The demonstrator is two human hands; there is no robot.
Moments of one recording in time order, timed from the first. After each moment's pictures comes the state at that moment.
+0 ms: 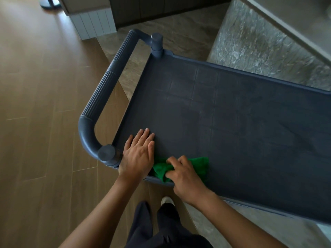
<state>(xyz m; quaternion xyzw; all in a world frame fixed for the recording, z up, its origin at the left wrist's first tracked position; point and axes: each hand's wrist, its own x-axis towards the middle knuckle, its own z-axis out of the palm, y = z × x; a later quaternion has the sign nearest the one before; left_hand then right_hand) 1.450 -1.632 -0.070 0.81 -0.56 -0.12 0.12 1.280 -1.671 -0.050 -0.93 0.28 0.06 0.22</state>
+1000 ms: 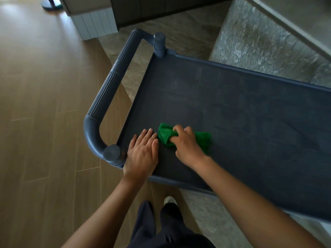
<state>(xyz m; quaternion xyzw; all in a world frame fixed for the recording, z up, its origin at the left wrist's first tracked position) 1.451 -1.636 -0.068 0.81 -0.56 -0.13 0.16 1.325 -1.744 -0.061 -0.92 0.36 0.01 0.15</state>
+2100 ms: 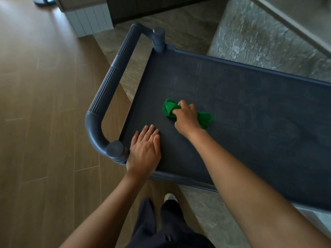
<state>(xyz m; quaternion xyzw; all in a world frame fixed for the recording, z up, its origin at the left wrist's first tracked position) 1.451 -1.640 -0.068 0.81 -0.55 -0.13 0.18 1.363 -1.800 -0.065 -0.87 0.47 -0.01 0.15</state>
